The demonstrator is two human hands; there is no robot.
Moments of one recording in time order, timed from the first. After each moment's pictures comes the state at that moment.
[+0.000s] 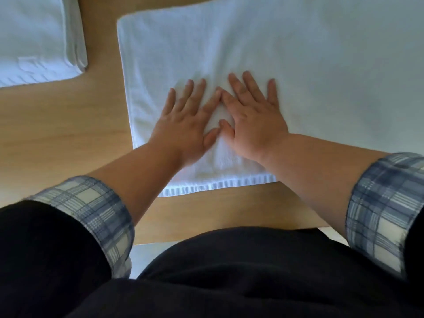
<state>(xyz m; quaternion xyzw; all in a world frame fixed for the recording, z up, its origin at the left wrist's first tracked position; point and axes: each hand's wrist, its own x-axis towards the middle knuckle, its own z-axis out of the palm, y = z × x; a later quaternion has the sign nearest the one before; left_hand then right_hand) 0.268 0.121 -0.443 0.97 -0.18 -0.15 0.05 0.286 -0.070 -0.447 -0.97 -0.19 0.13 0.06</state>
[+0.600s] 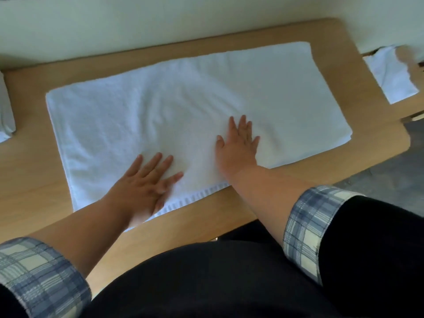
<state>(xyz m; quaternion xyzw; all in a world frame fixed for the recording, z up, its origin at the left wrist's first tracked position) 0.225 0.108 -0.446 0.91 -0.39 -0.14 -0.07 0.248 -0.160 -0.437 -0.96 0.20 0.13 0.16</state>
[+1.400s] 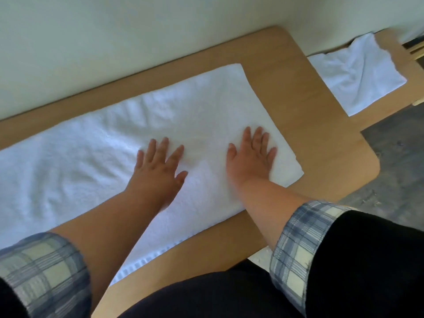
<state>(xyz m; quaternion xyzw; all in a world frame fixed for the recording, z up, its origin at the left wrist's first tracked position) 0.339 -0.190 -0.430 0.95 -0.23 -0.20 0.00 0.303 -0.411 -0.450 -0.93 0.31 0.13 0.14</state>
